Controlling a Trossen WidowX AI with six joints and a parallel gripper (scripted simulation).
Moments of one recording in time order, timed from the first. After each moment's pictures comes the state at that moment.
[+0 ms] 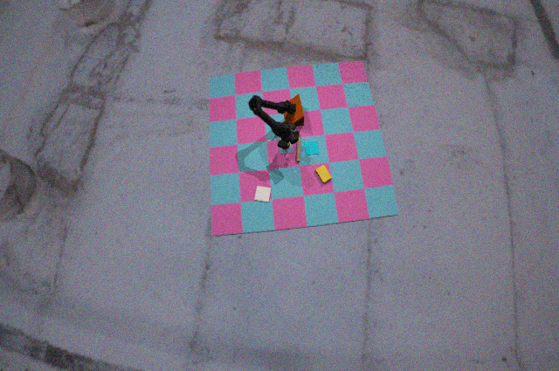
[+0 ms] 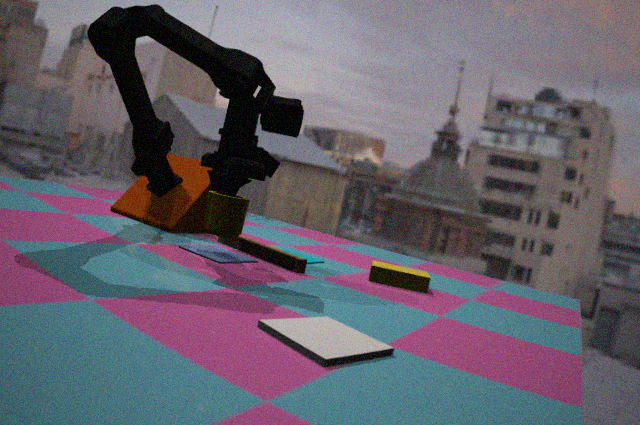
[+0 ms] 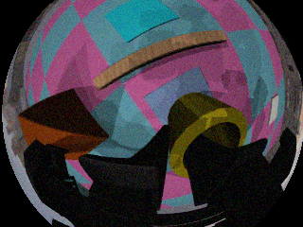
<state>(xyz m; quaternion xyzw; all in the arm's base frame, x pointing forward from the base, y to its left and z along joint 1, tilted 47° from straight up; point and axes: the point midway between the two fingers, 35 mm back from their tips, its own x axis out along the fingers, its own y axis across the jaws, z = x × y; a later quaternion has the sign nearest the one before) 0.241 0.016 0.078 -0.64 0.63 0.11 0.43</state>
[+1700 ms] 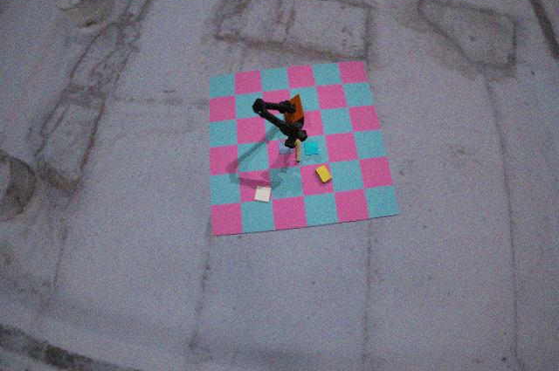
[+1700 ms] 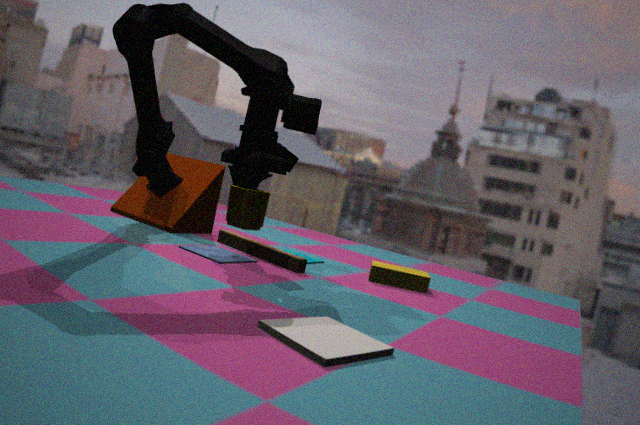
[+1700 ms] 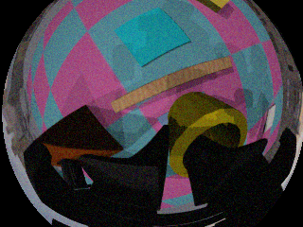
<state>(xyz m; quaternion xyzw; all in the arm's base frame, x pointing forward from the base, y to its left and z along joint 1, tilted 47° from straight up) 0.239 0.061 0.056 -0.64 0.63 0.11 0.43</state>
